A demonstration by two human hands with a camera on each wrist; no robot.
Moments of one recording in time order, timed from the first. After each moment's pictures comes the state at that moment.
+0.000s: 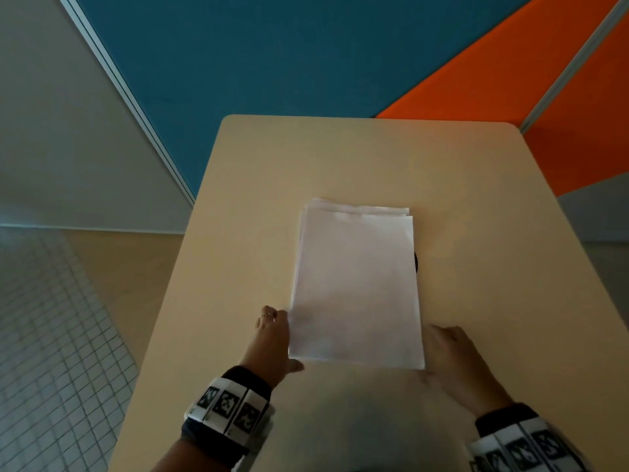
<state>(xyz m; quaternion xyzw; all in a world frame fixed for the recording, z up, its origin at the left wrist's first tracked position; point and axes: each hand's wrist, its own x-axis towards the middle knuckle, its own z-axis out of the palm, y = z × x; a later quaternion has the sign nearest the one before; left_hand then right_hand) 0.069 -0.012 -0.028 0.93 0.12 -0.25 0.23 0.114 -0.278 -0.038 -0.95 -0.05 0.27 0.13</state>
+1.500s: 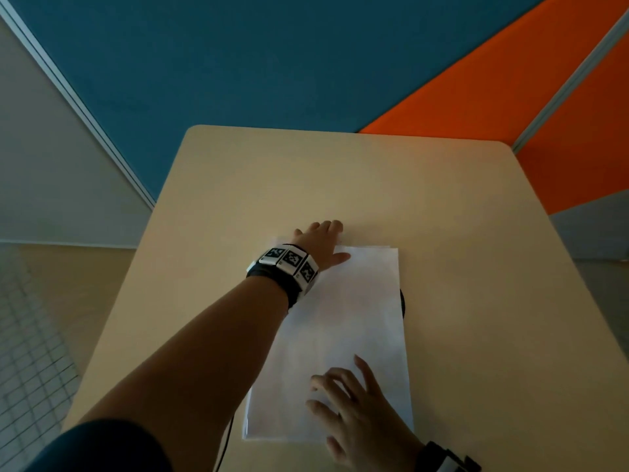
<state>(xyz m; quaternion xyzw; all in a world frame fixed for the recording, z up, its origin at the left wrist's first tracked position) 0.314 -0.048 -0.043 0.97 -0.05 -0.19 0.15 0.133 -0.213 -0.067 -0.87 -0.48 0.07 0.03</state>
